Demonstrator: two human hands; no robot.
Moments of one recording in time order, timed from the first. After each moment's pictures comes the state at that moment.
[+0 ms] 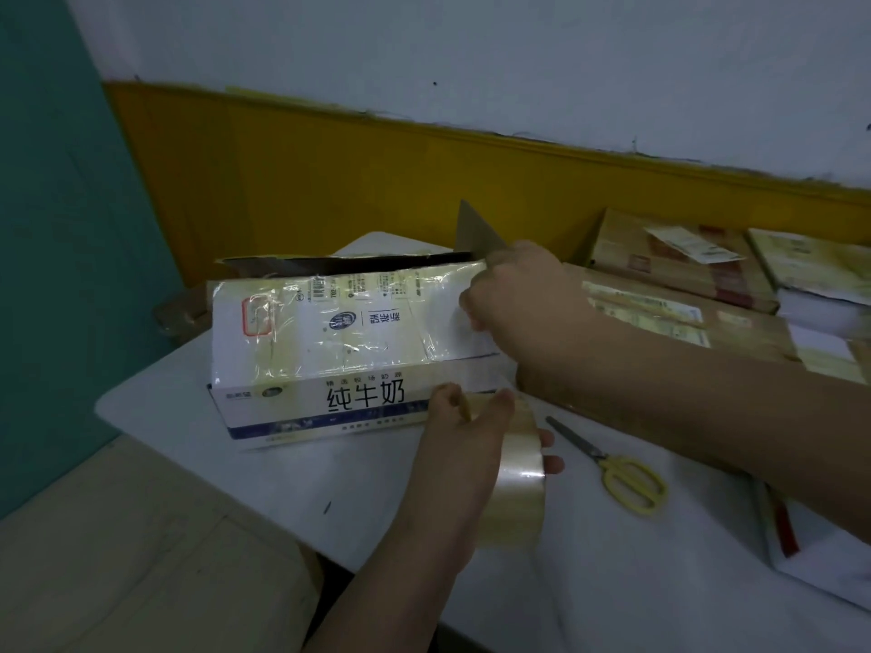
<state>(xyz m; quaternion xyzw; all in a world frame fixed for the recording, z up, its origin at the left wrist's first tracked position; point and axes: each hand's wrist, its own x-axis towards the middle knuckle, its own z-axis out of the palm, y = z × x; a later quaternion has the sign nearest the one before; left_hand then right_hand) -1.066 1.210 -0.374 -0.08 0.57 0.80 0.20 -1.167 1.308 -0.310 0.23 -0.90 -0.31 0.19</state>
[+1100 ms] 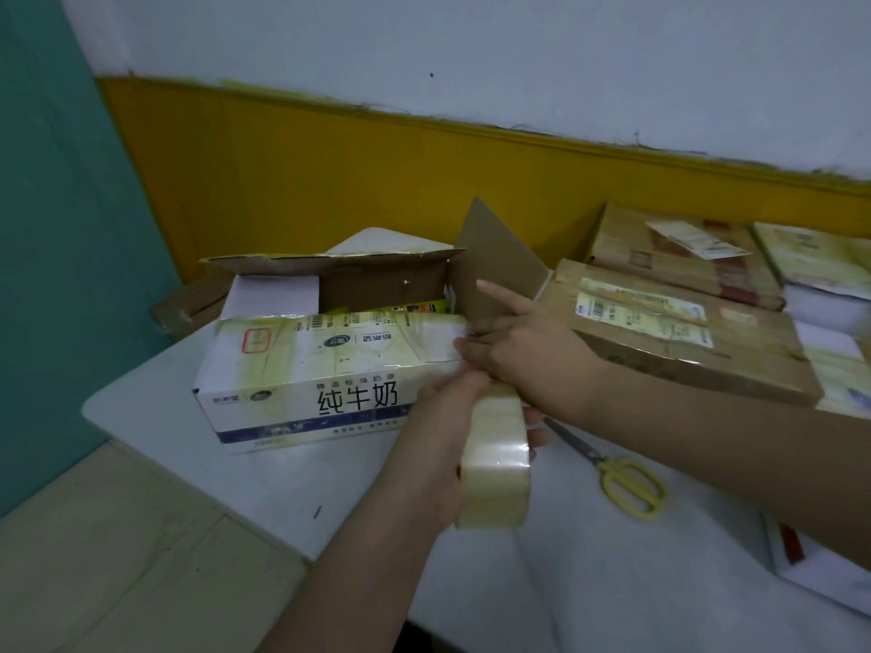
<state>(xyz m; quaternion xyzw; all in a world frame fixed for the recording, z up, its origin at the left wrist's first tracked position) -1.094 1.209 -0.366 -0.13 0.51 0.81 0.26 -1.181 1.352 -0.372 0.38 -0.87 -0.26 0.19</state>
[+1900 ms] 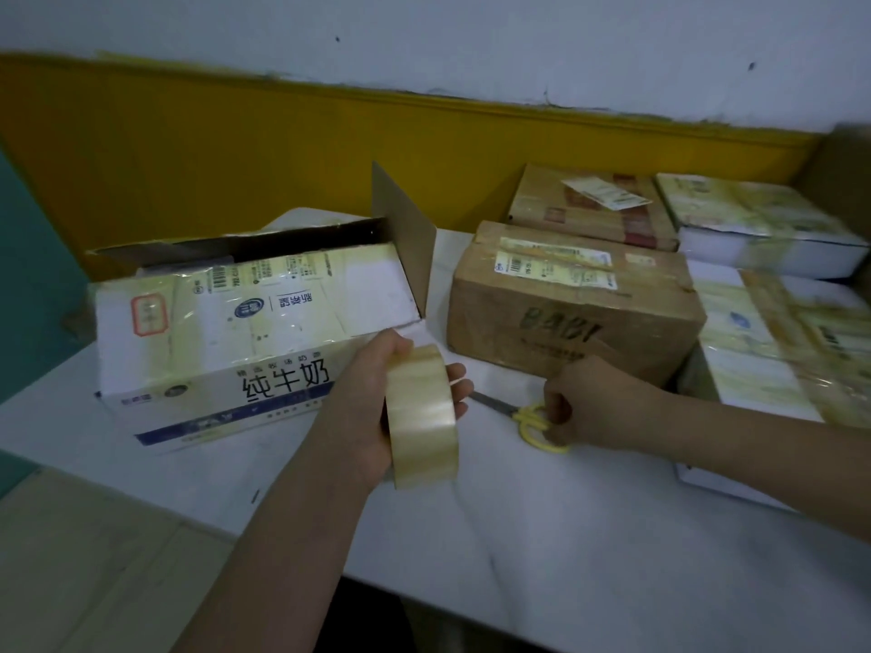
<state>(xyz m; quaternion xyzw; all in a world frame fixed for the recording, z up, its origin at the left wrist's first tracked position) -1.090 1.210 -0.369 -0.13 0.47 0.83 0.28 -1.075 1.436 -0.387 0.04 -0.99 0.00 -0.16</state>
